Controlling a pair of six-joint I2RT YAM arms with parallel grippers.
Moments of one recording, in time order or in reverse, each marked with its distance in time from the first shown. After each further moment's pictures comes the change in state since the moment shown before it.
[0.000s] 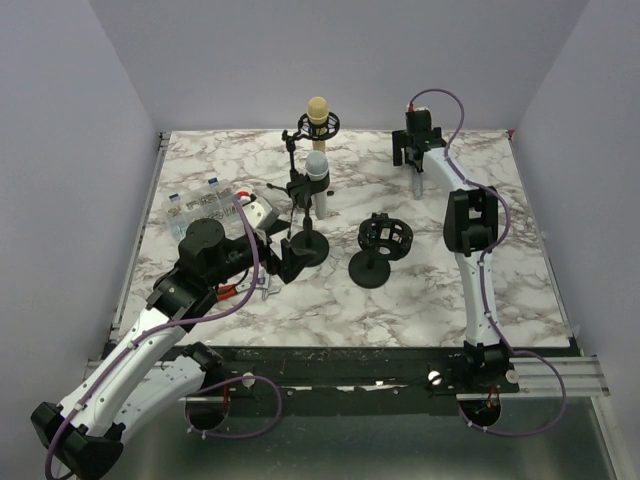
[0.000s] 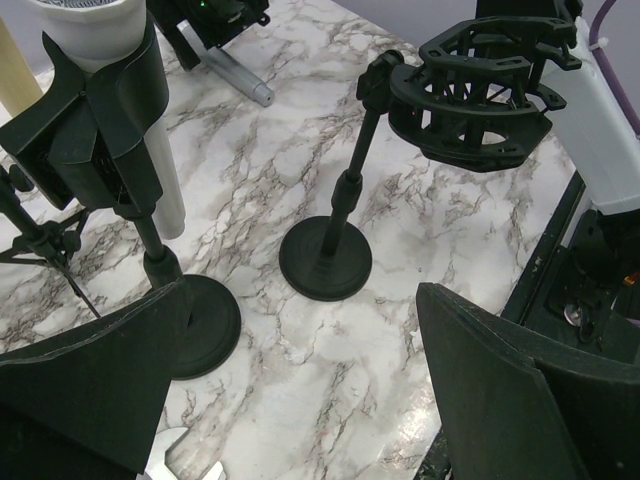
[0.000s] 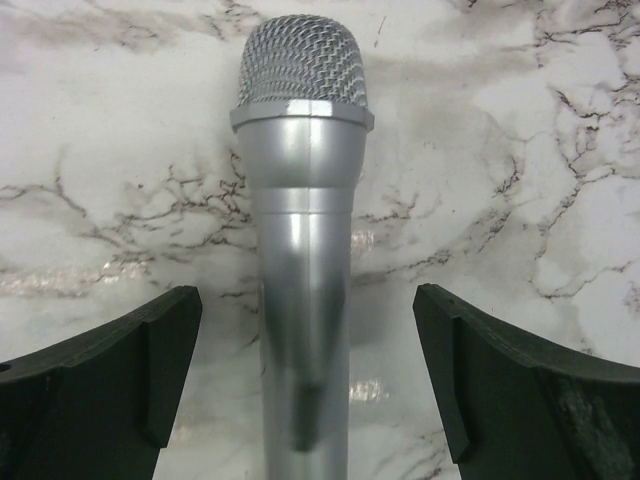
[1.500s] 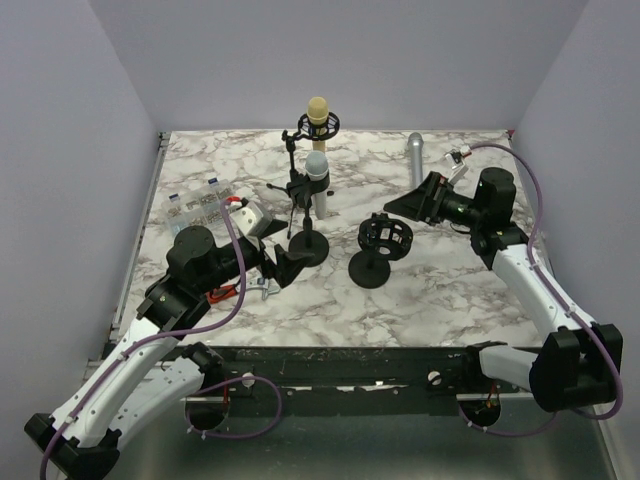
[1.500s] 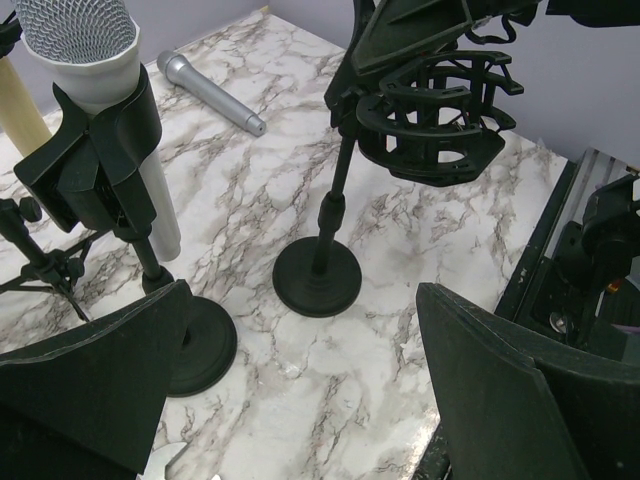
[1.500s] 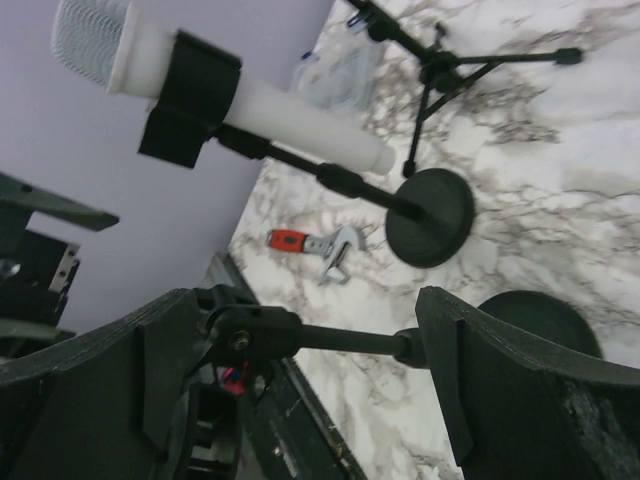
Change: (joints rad) left arm -0.020 -0.066 0.010 -0.005 0.000 0.000; right arm -0.054 -1.381 -1.417 0.513 -1.218 0.702
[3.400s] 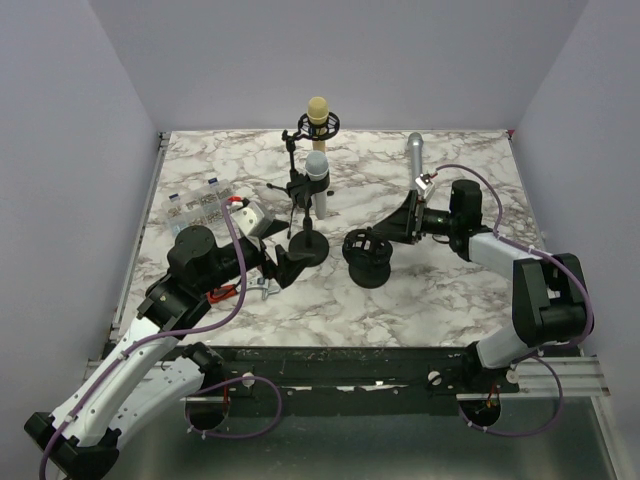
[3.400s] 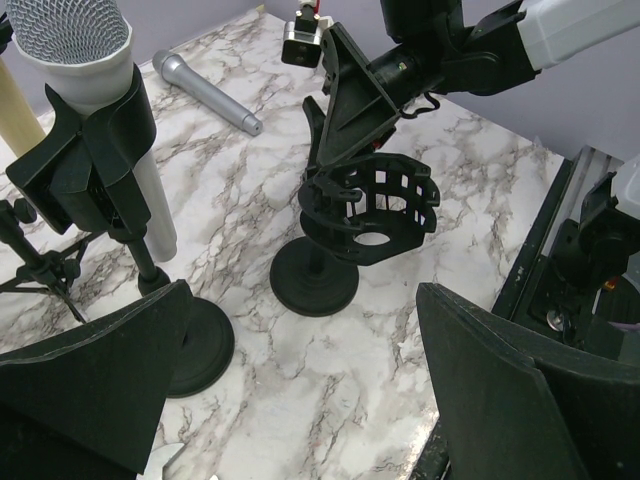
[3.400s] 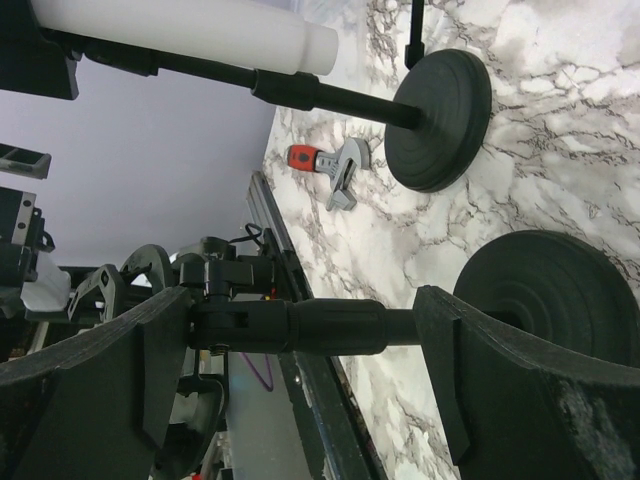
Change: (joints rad) left arm -0.008 0.002 0.002 -0.002 0.000 0.000; right arm 0.000 0.356 -0.095 0.211 -0.192 0.011
